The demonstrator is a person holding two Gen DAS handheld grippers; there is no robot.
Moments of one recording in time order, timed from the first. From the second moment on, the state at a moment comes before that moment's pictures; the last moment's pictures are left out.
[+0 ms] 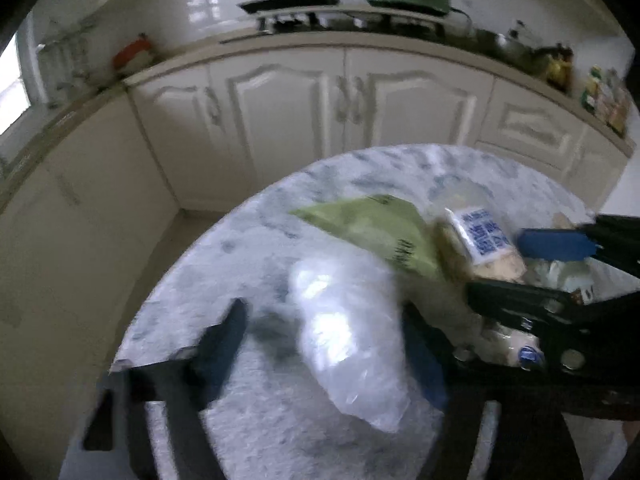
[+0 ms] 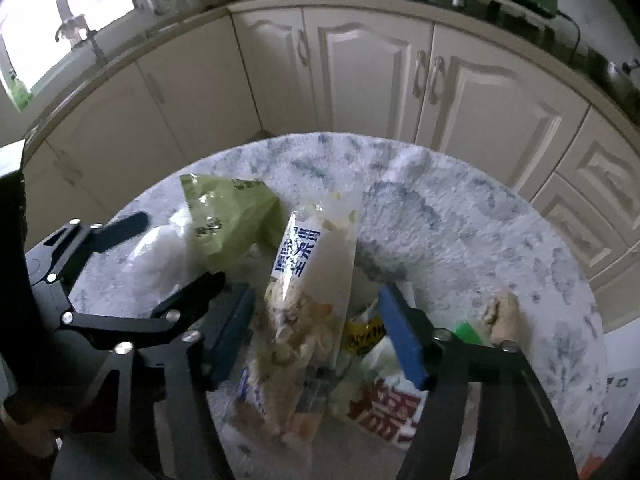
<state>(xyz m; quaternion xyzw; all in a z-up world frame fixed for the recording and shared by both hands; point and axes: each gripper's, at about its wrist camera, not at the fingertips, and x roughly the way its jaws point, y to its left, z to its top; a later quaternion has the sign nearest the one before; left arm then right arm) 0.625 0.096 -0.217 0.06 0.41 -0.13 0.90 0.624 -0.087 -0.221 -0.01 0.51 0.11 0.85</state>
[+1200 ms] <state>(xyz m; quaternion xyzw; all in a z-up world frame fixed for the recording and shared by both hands) 0.468 0.105 -0.199 -0.04 0.40 -0.09 0.91 0.450 -0.151 -0.204 0.08 0.46 0.17 0.87</state>
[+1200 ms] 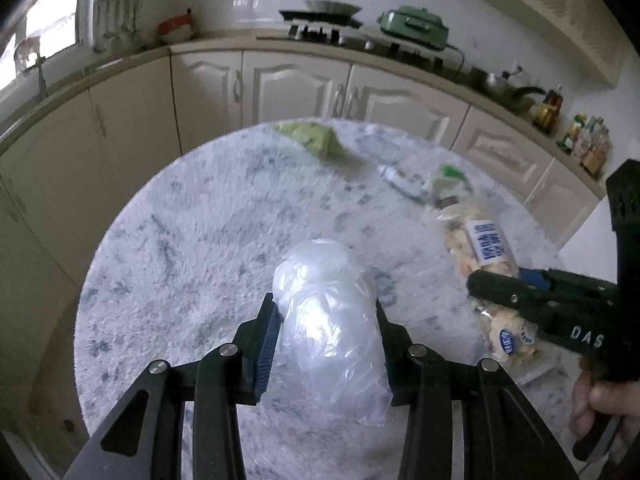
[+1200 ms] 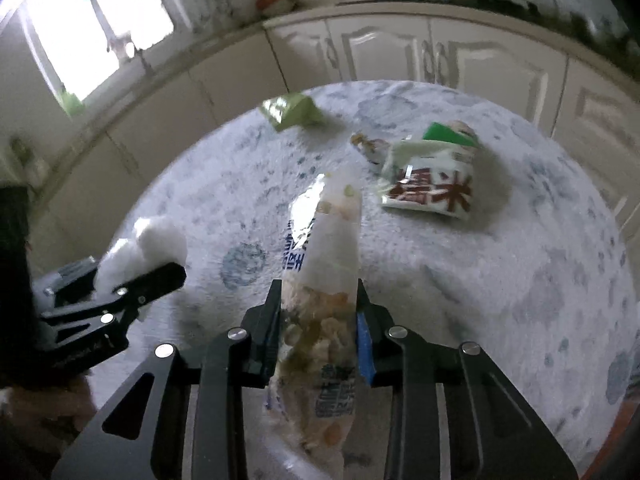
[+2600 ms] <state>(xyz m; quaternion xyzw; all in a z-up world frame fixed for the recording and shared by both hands) 0.438 -0.163 -0.110 0.06 0.27 -0.33 0.90 0.314 -0.461 -0.075 0.18 0.28 -0.07 0.94</state>
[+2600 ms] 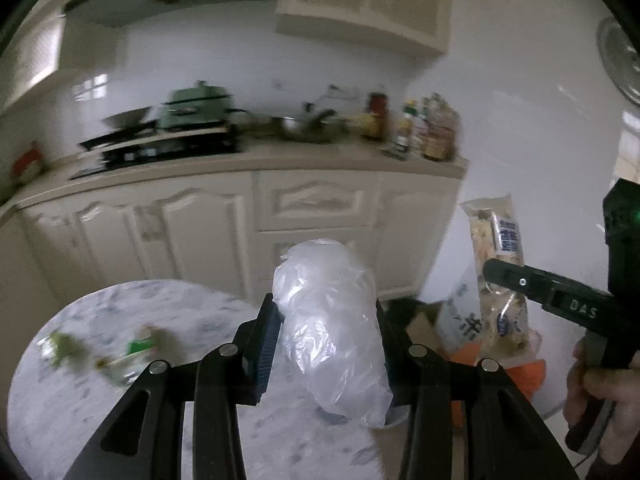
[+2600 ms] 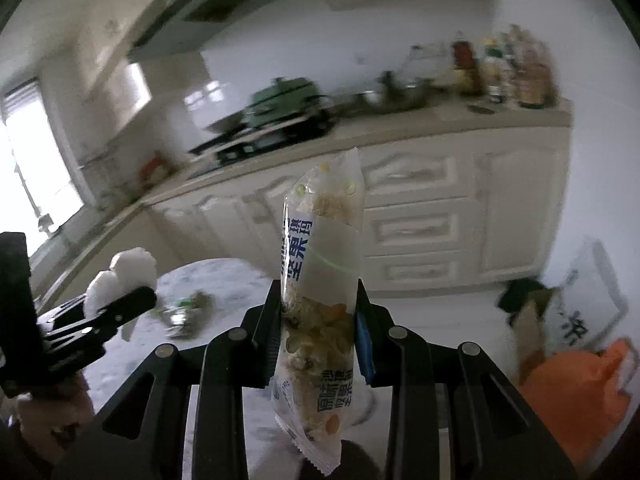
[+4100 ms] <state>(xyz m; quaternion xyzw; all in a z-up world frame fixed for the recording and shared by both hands) 0.593 -0.445 -0.215 0.16 0.42 -0.34 0.82 0.332 -0.621 -0.240 0.33 0.41 -0.22 0.82</state>
